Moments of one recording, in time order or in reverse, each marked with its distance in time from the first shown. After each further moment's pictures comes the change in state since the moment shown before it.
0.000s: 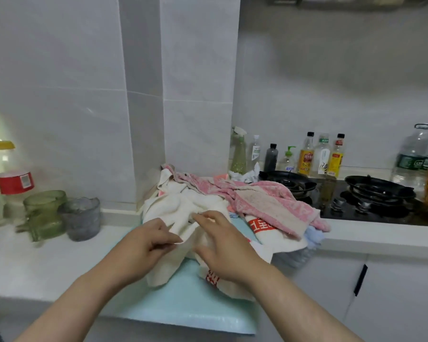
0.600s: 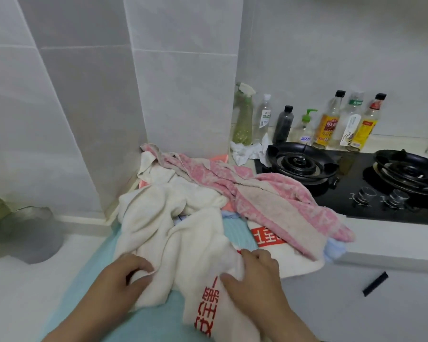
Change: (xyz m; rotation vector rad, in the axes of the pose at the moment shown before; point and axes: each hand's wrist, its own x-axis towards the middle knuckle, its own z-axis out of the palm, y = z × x) left_hand 0.042 -0.062 0.046 -0.119 -0.049 -0.498; right_hand 0.021 0.094 0.009 0.017 -0.156 0.704
